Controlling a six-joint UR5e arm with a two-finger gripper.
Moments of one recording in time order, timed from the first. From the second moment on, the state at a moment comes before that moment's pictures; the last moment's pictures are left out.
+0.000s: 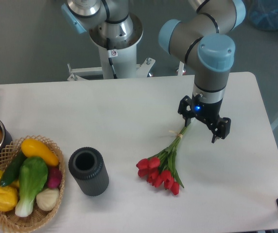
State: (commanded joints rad) arm 2.64 -1.87 -1.62 -1.02 1.50 1.37
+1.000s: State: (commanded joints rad) arm 2.61 -1.83 -1.75 -1.01 1.42 1.24
